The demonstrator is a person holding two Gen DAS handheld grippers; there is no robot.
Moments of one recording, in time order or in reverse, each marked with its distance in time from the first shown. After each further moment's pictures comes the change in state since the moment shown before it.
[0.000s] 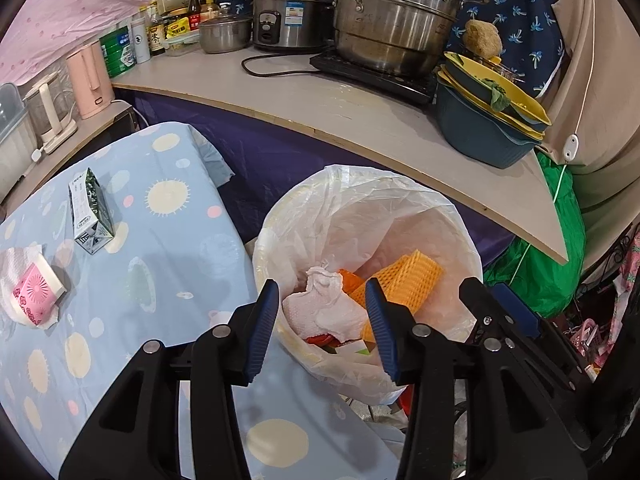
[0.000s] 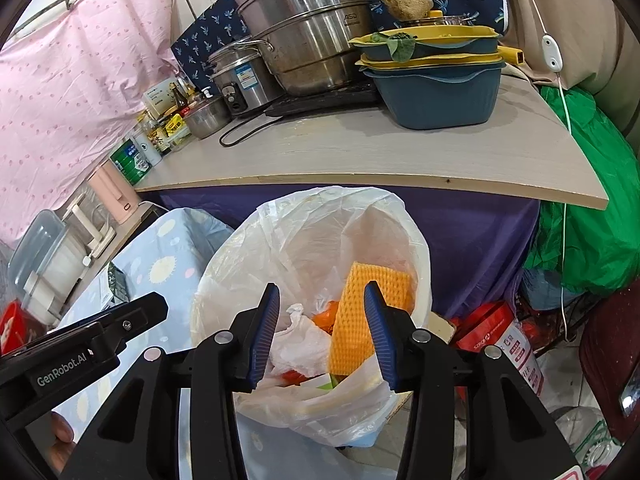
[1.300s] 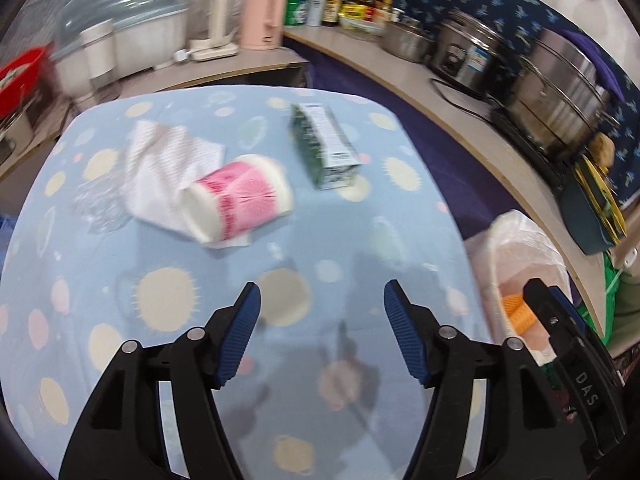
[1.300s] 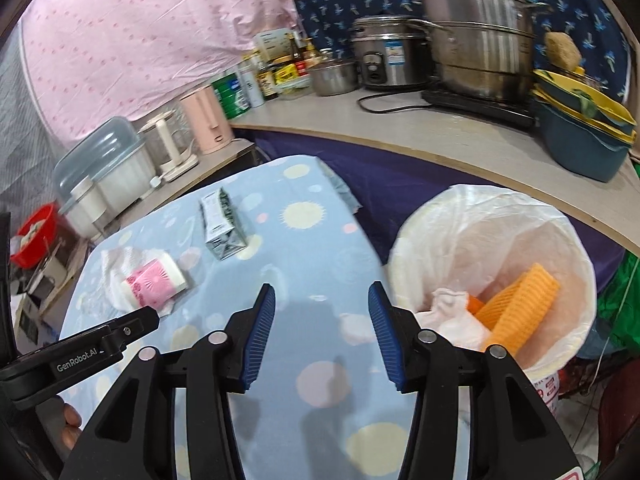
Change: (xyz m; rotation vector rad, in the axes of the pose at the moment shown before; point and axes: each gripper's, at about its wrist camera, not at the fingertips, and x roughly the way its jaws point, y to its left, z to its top) left arm -0.073 0.233 -0.081 -0.415 -0.026 0.191; right arm 0.000 0.197 -0.057 -0.317 0.075 0.176
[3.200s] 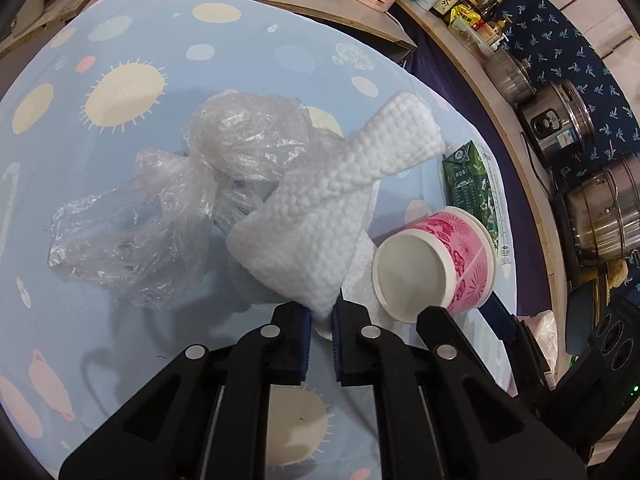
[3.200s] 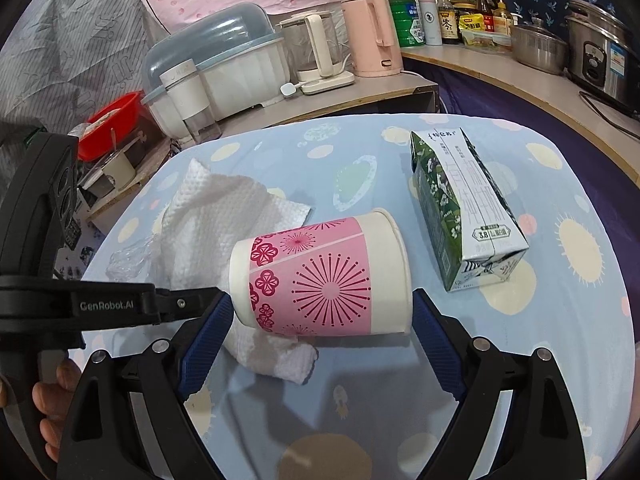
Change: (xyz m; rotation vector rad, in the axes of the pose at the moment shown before) left arm 0.102 0.152 0.066 -0.336 0.176 -0.110; right arm 0.178 0.170 0.008 -0.328 0.194 0.355
